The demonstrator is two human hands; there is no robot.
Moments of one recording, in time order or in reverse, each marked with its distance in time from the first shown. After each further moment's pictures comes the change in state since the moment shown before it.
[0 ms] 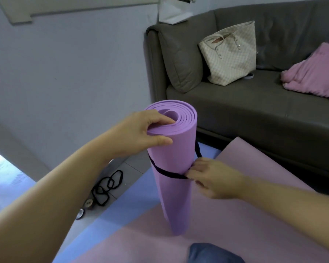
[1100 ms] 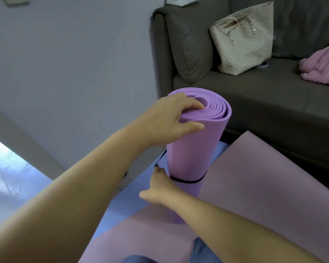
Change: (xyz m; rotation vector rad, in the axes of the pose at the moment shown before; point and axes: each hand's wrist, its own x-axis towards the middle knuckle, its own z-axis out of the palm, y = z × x) left_hand 0.037 0.020 0.023 0.094 0.029 0.051; right_hand 0.111 -0.093 0.072 0.655 -0.245 0.681
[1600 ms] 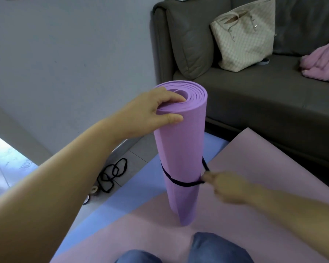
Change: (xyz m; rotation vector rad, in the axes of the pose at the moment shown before) left_hand -0.017 -0.026 -0.018 -0.043 -0.022 -0.067; right_hand -0.034 0.150 -0.079 -0.621 -0.095 -0.238
